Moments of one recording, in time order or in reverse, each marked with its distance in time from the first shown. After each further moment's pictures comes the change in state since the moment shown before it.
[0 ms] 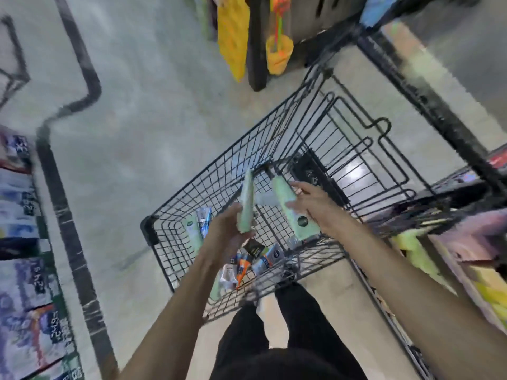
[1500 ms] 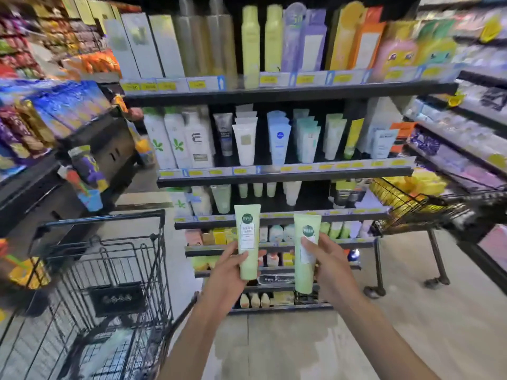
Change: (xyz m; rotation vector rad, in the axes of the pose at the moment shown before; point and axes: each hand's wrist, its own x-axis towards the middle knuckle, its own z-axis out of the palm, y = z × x) left_hand -0.357 -0.300 0.277 0.552 -1.017 -0.319; right_hand -0.617 0.335 -0.006 1.007 1.226 -0.735
